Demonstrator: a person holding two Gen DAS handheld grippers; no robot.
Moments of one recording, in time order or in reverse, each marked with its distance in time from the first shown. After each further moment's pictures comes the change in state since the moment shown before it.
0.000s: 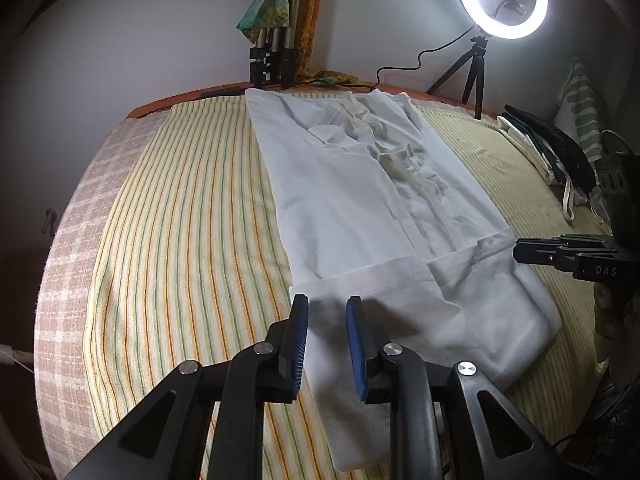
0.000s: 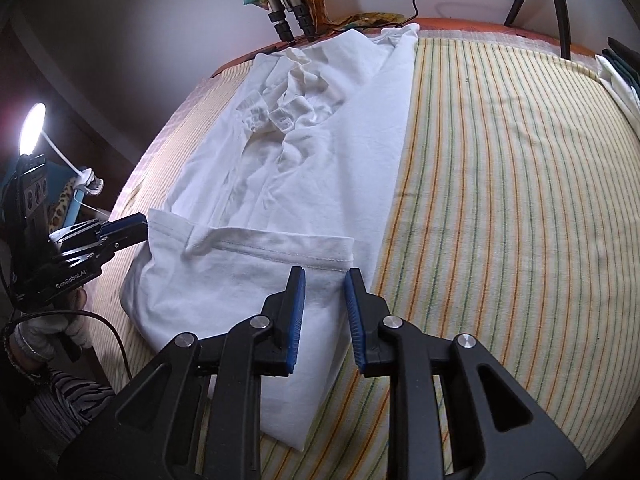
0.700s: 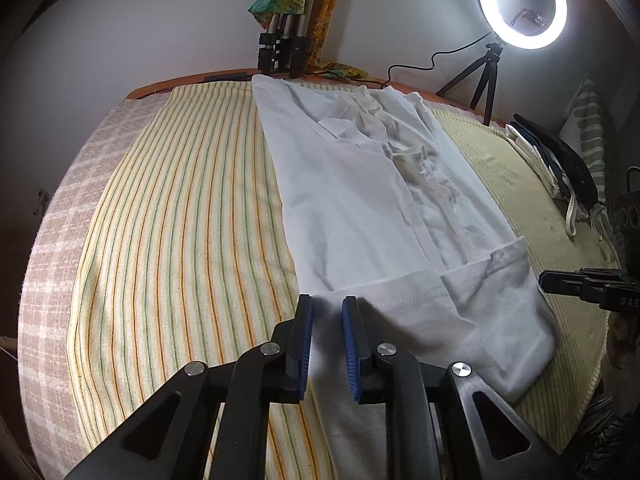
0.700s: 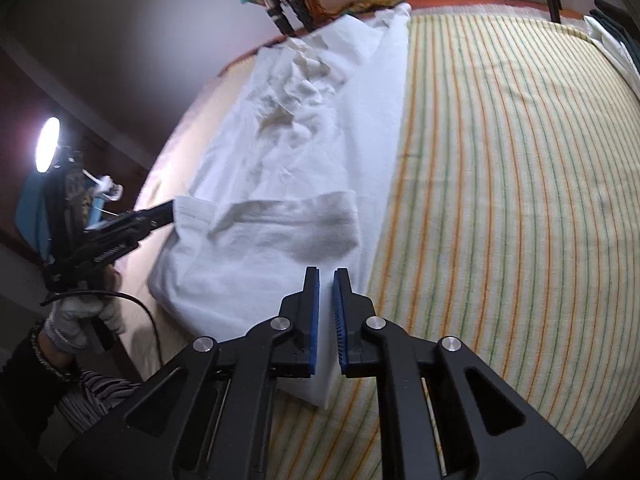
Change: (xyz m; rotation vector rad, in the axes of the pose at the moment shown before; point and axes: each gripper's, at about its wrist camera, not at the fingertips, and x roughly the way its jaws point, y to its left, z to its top) left arm 0.014 0.012 0.005 -0.062 0.020 -0.034; right arm -0.019 -0.004 -0.013 0.064 0.008 0.070
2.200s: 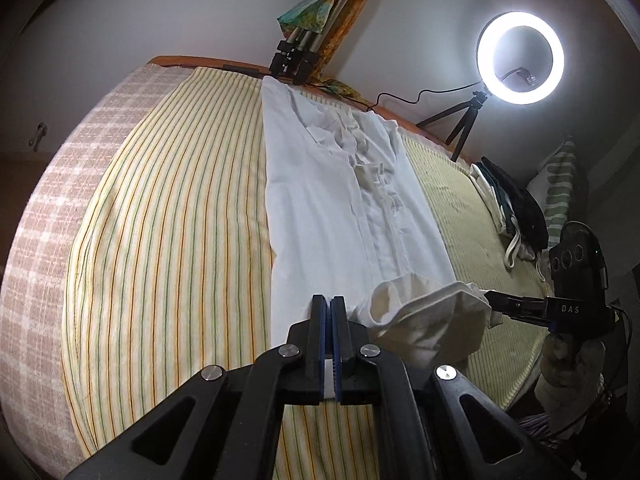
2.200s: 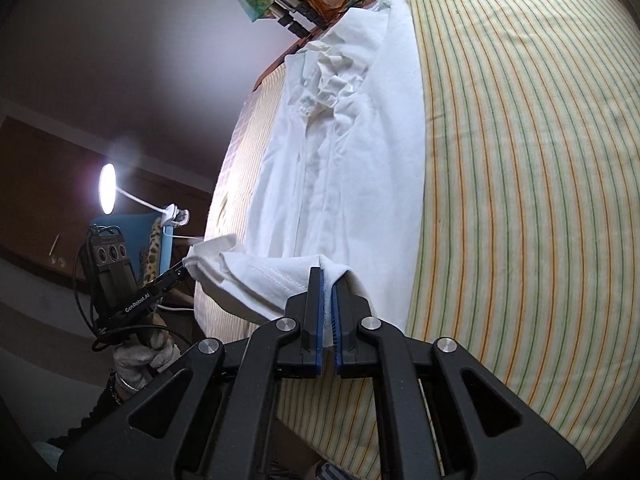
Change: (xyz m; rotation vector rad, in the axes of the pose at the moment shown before) left arm -0.060 0.000 -0.027 -0.217 -0.025 -0.148; right arm -0.020 -0.013 -0.013 0.242 0.043 0.260
